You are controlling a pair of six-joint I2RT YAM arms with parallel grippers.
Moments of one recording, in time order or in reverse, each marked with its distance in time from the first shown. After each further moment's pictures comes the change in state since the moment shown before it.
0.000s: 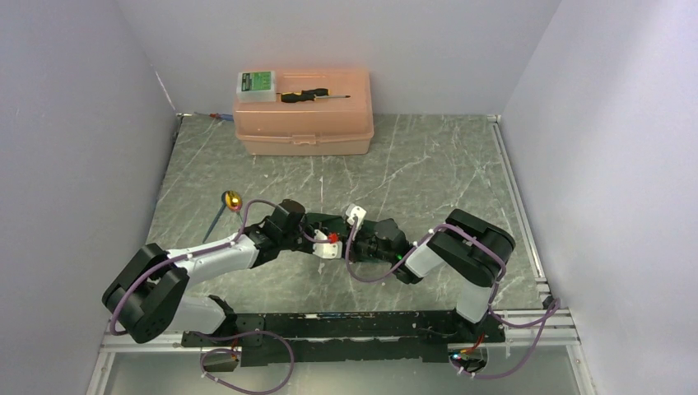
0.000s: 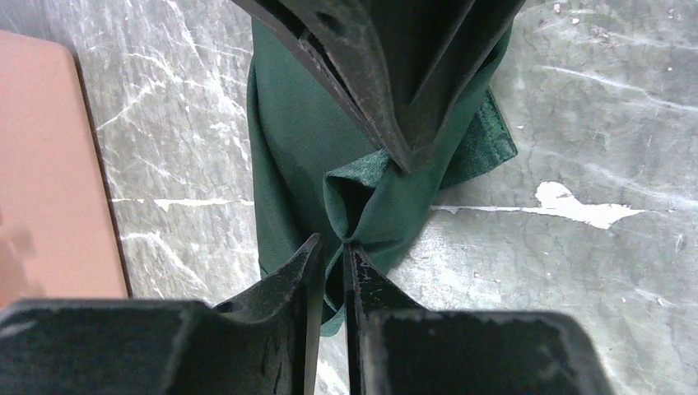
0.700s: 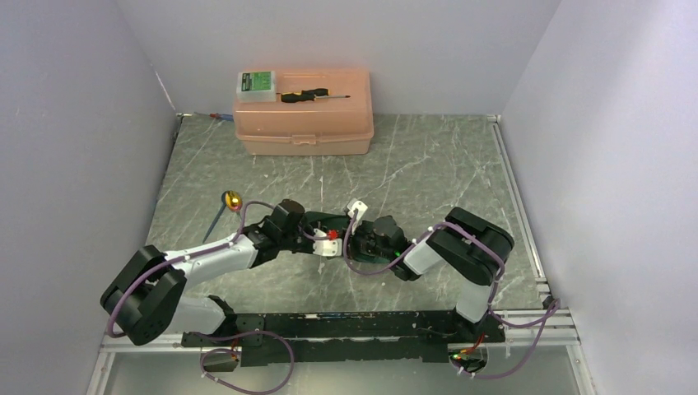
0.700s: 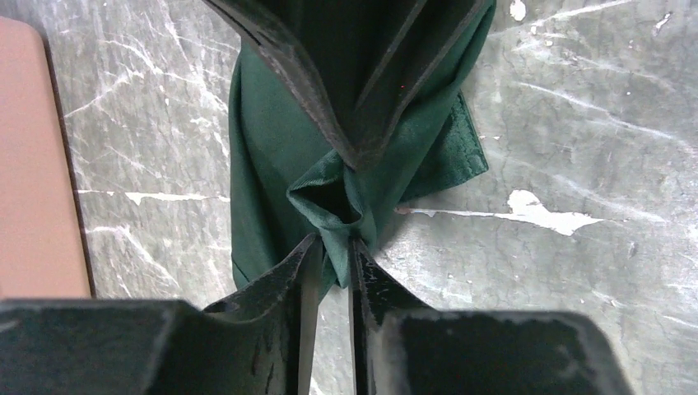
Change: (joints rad) left arm 0.000 -0.016 0.003 -0.036 0.020 -0.084; right arm -0.013 0.007 0.031 -0.028 0.054 0.066
